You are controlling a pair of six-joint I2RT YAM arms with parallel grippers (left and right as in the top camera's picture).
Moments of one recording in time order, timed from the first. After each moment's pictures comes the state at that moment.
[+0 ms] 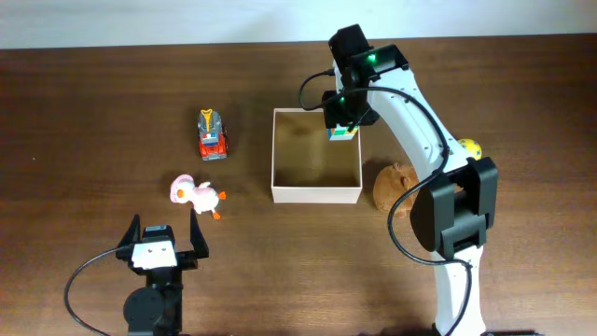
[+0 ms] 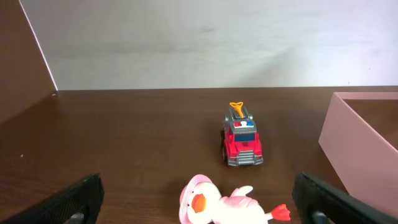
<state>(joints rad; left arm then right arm) -0.02 0.01 0.02 -0.07 -0.14 0.03 0.34 2.26 2.14 -1.20 -0.07 0.24</state>
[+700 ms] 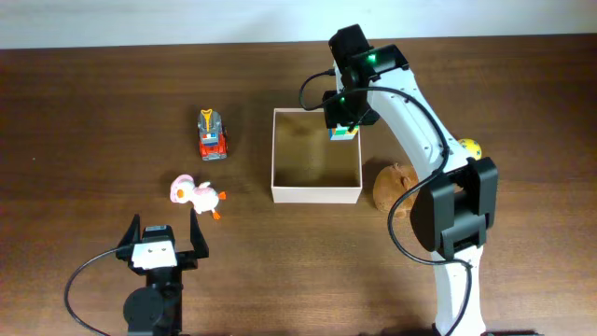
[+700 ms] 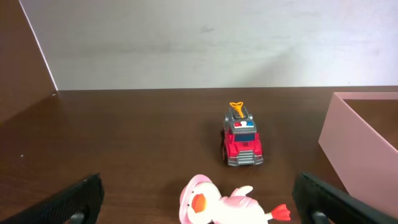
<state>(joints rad) -0.02 0.01 0.02 -0.07 -0.14 0.03 0.34 2.26 2.14 -1.20 -0.06 0.24</state>
